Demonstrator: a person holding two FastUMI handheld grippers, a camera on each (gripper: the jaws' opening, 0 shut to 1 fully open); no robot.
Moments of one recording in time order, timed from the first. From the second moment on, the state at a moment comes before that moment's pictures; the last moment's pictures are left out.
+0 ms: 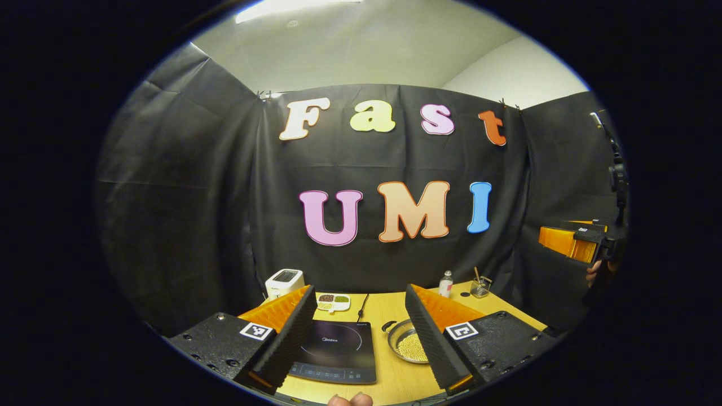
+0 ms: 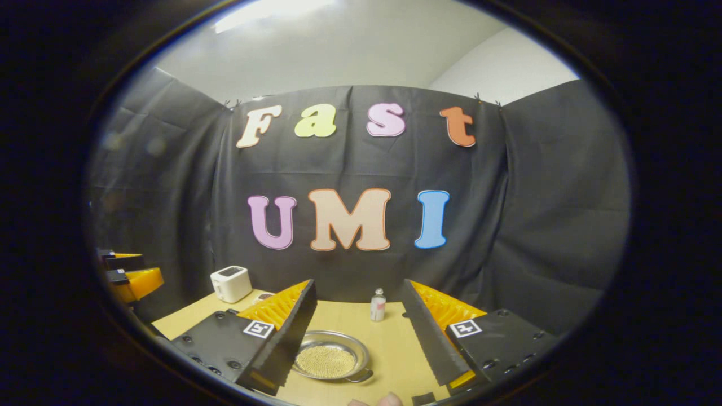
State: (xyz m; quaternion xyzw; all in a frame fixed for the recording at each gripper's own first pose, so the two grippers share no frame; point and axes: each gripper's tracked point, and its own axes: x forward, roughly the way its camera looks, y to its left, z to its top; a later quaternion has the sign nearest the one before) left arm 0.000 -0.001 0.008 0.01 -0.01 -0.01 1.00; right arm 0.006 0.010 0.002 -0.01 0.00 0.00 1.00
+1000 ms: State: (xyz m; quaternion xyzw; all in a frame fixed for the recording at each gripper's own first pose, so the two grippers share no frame) left arm 0.044 0.010 -0.013 0.02 0.02 -0.01 1.00; right arm 0.052 0.017 -0.050 -0.03 0.05 -0.01 1.00
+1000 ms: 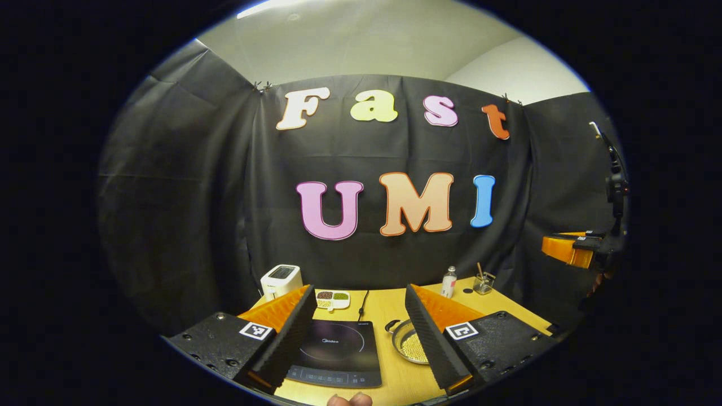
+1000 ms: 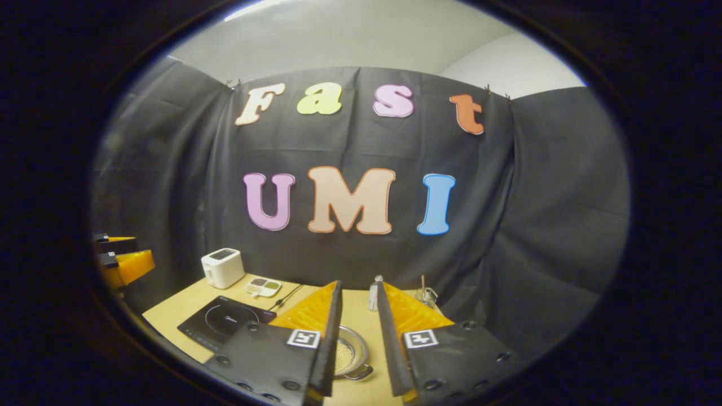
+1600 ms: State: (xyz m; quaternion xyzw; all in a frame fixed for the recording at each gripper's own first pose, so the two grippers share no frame) left arm 0.122 -0.043 -0.010 0.04 0.03 0.04 1.00; right arm 0.115 -0.013 -0.138 0.02 0.14 0.09 0.99
